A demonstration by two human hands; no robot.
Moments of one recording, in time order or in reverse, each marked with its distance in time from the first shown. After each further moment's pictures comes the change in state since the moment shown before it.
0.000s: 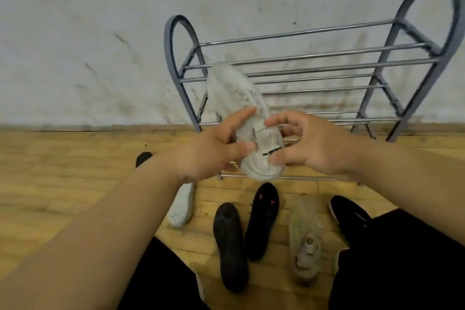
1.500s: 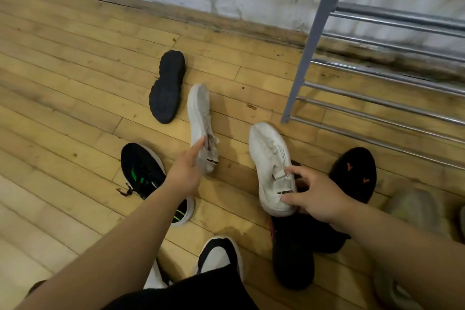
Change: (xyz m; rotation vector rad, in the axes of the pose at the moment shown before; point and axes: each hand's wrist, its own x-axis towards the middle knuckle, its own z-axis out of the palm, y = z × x) left_hand -0.002 -0.484 -0.042 0.067 0.437 -0.639; right_hand 0.186 0.275 0.239 -0.142 -0.201 0.563
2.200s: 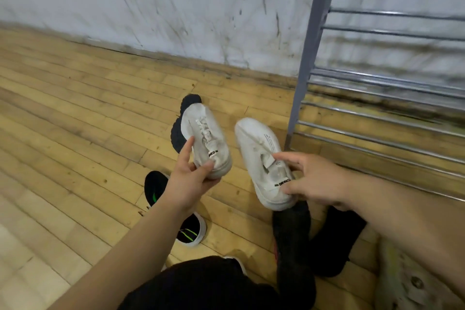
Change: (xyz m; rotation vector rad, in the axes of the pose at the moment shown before) left_hand -0.067 0.082 -0.063 -0.955 0.079 0.020; right_hand -0.046 -0.112 -0.045 -0.130 -0.113 -0.258
